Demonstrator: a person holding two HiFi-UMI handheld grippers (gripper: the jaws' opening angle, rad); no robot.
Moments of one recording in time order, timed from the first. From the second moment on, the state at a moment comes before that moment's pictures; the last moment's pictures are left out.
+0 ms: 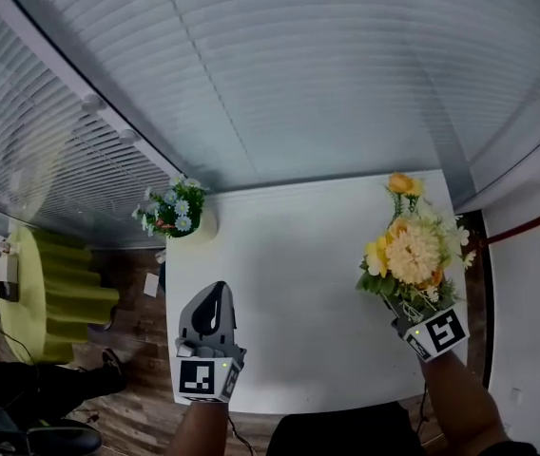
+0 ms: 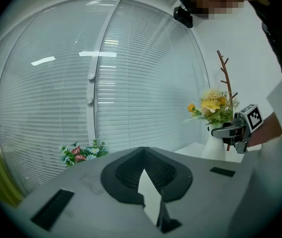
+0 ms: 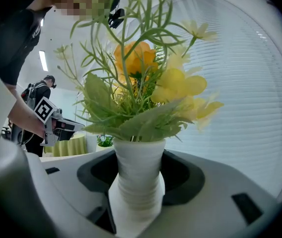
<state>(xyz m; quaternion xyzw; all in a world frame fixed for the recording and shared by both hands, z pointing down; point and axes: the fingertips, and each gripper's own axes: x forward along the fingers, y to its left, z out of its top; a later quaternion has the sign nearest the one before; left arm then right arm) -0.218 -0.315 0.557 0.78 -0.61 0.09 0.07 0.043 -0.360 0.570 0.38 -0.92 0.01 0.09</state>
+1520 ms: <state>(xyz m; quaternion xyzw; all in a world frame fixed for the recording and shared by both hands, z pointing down) -0.209 -0.292 0.527 0.79 -0.61 0.08 0.06 0.053 -0.342 0.582 0.41 -0.90 0.06 0.11</state>
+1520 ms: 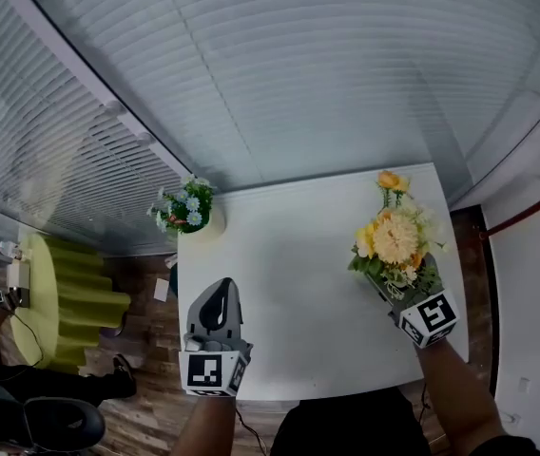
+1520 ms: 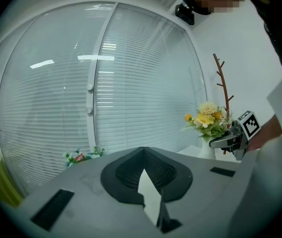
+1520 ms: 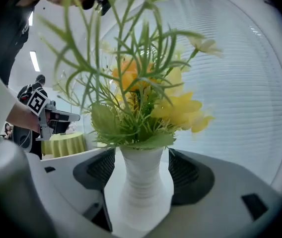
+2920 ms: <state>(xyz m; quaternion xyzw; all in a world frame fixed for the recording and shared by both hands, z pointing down) -0.215 -0.232 0.449 0.80 -0.59 0.06 0.01 0.084 -0.267 0.474 0.48 -0.88 0.03 0.07</state>
